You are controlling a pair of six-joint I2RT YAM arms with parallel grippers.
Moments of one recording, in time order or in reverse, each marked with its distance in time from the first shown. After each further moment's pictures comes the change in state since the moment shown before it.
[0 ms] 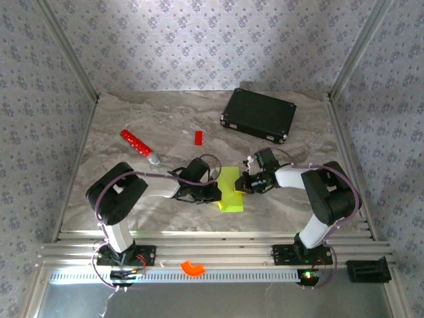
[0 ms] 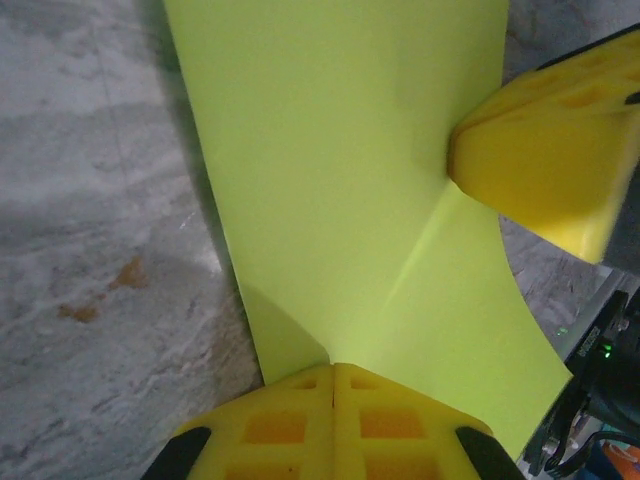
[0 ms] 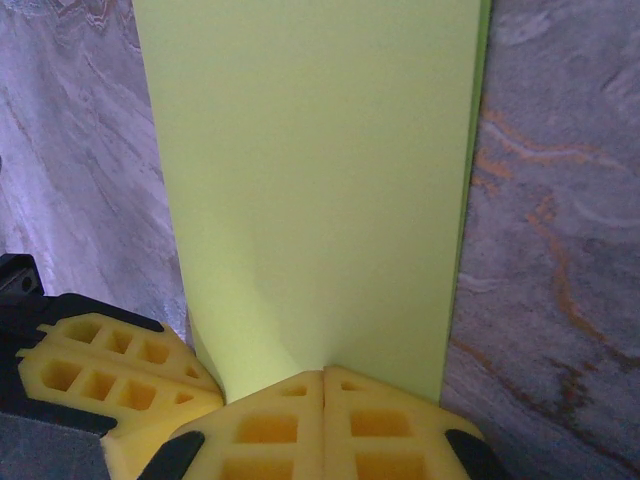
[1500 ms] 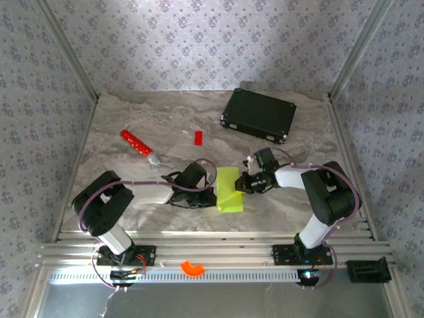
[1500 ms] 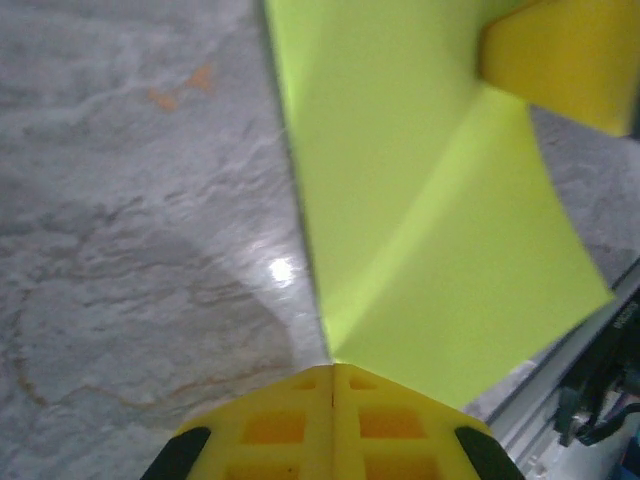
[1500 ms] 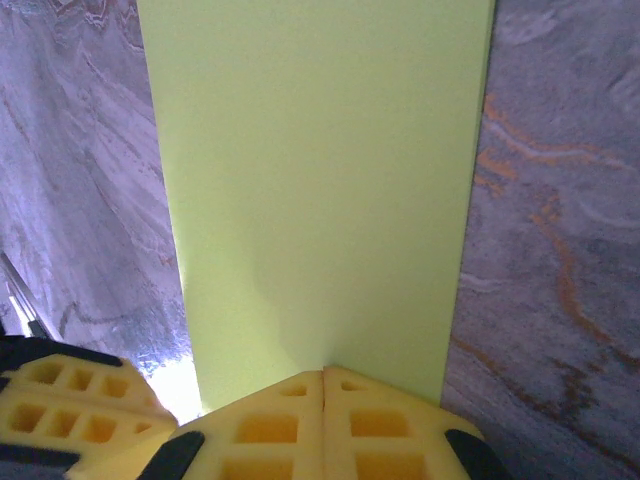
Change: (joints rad) left arm -0.037 -0.143 -0.056 -0.100 -0.075 -0.008; right arm 0.003 -0.001 0.002 -0.002 0.006 0.000
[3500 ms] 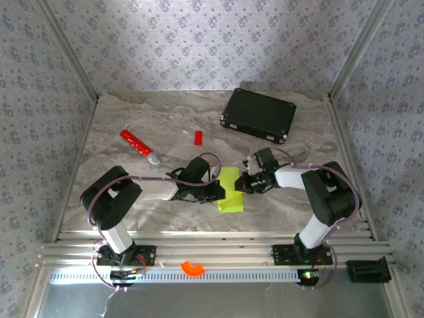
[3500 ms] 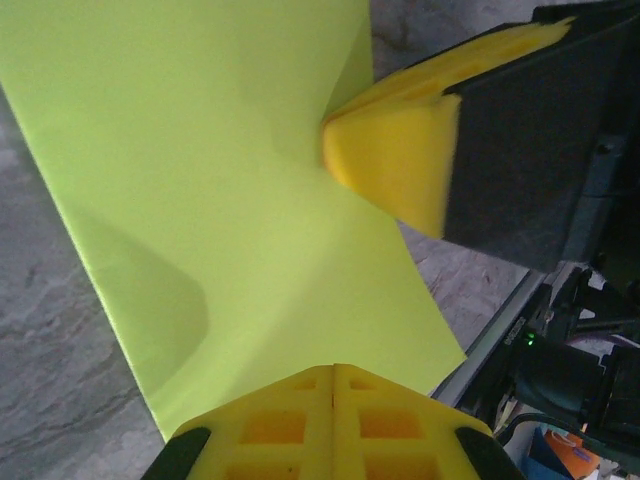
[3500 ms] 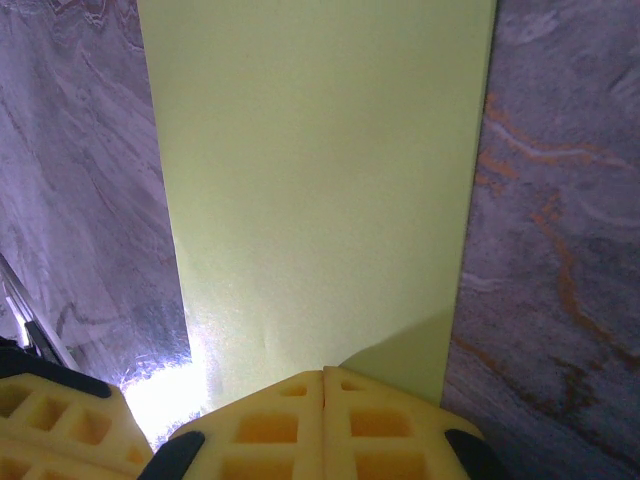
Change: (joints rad) left arm 0.012 0.089 0.036 0.186 0.107 -0.098; right arm 0.003 -0.003 0.000 0.000 0.006 0.000
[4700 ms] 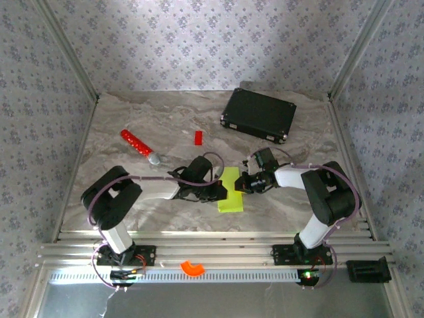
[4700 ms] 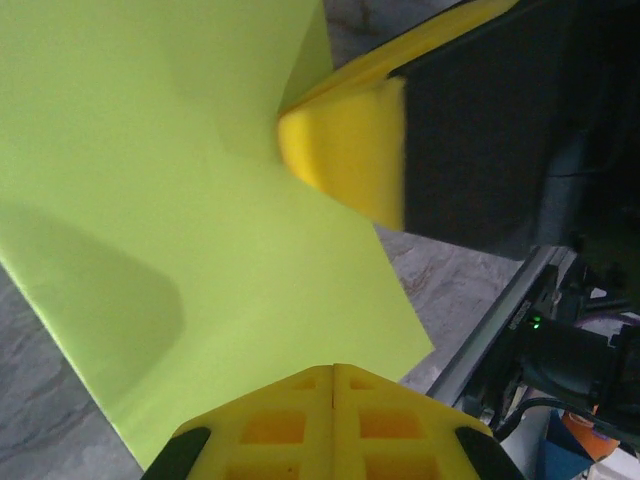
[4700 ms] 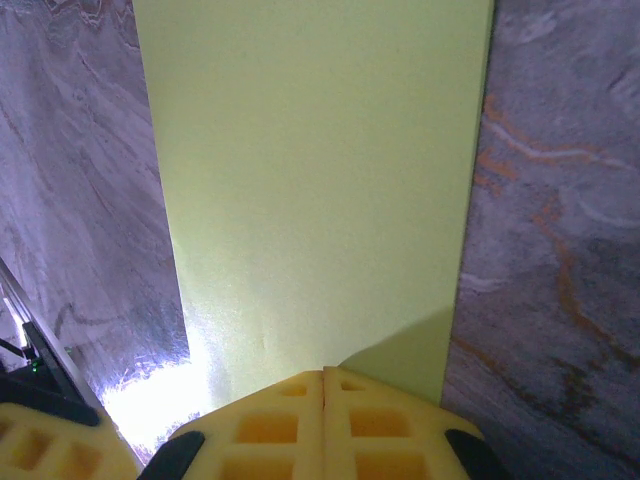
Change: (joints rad) left arm -0.019 0.018 0.042 -0.040 0.006 0.055; right arm 0.002 0.002 0.007 -0.012 0.005 0.000
